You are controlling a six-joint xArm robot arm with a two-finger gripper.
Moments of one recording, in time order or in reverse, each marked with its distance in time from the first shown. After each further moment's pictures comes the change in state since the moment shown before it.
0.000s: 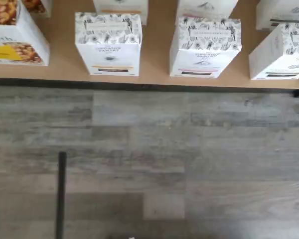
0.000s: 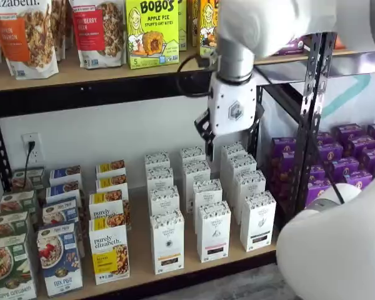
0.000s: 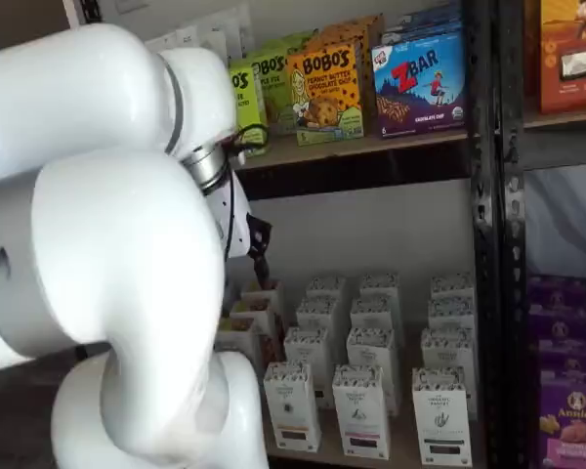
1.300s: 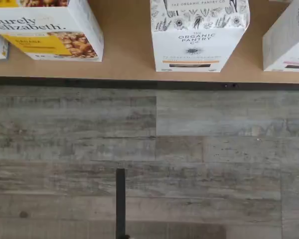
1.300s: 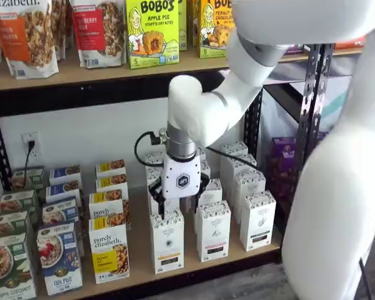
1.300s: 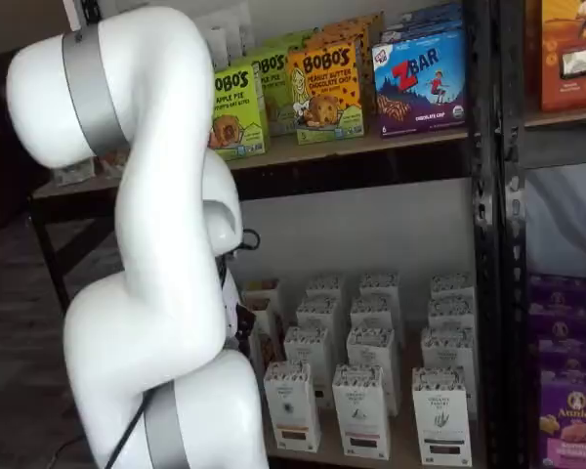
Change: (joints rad) arm 0.117 0.724 -0.050 0.091 -0.672 0.097
